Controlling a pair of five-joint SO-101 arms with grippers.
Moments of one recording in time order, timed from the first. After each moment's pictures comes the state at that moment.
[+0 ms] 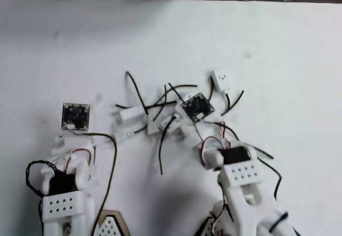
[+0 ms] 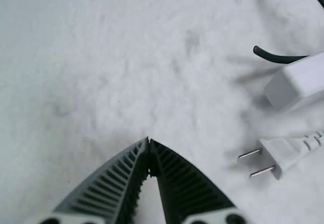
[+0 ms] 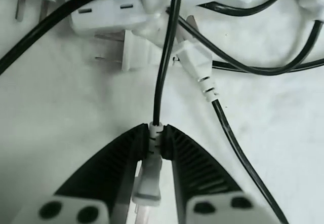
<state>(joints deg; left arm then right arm) -16.3 -79.7 95.6 40.0 -14.1 -16.4 -46.9 72.8 47.6 23.0</state>
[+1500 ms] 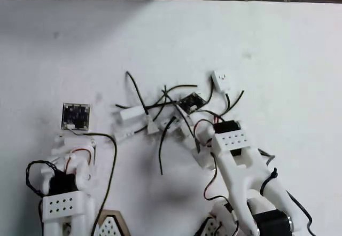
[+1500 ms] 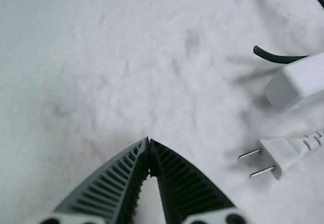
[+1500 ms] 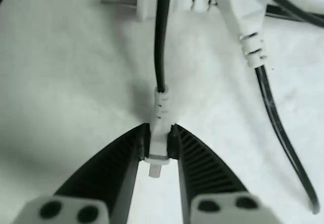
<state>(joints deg) -16.3 -79.7 95.6 40.0 -14.1 -16.4 -24.6 57.8 61.7 23.1</state>
